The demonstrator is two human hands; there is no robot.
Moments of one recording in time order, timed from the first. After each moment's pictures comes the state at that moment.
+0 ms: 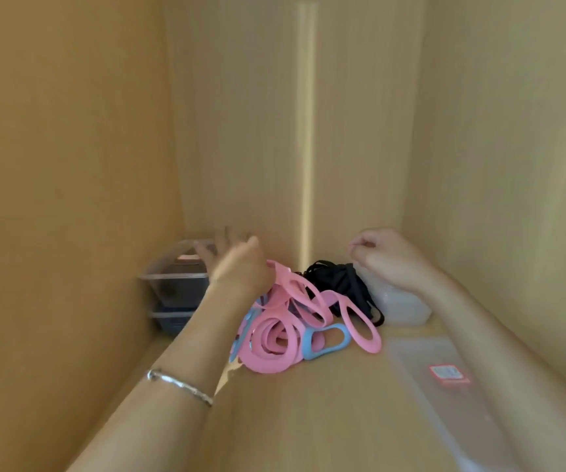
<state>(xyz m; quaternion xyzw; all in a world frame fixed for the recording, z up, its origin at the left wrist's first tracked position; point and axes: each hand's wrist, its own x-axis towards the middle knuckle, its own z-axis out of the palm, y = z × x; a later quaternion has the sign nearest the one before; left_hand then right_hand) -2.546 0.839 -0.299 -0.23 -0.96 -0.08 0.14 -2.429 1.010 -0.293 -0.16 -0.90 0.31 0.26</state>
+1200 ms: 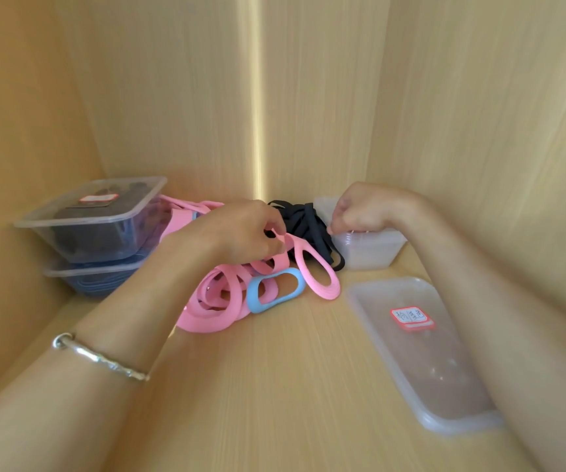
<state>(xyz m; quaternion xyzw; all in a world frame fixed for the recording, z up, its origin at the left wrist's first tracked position) -2.544 0.890 -0.325 -0.50 -0.85 -0.15 0.01 -2.449 1.070 -0.309 -0.26 -0.95 0.19 0.04</state>
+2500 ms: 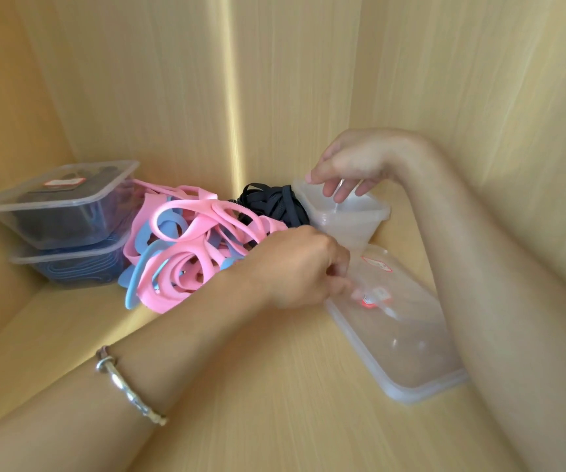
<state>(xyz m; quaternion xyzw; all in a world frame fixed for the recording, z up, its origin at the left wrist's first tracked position) -2.466 0.926 -0.367 -0.66 -0.73 -0.16 0.05 -2.419 1.057 -0.270 -0.24 -0.94 0.24 0.04</state>
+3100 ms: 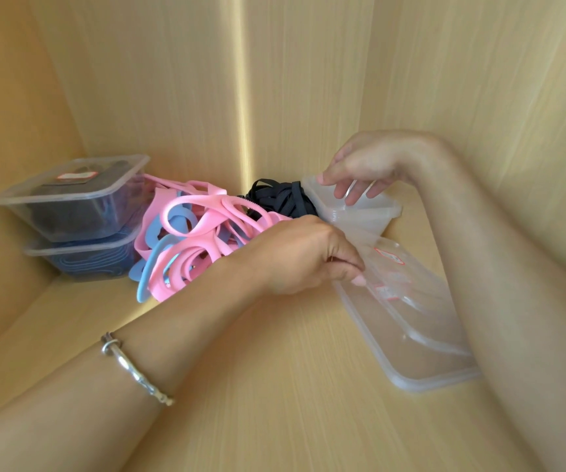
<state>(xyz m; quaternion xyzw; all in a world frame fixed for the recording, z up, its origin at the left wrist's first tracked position) -2.482 0.922 -0.364 -0.72 -0.67 -0.19 0.02 -2.423 1.061 -0.276 -0.25 -0.94 0.25 0.02</state>
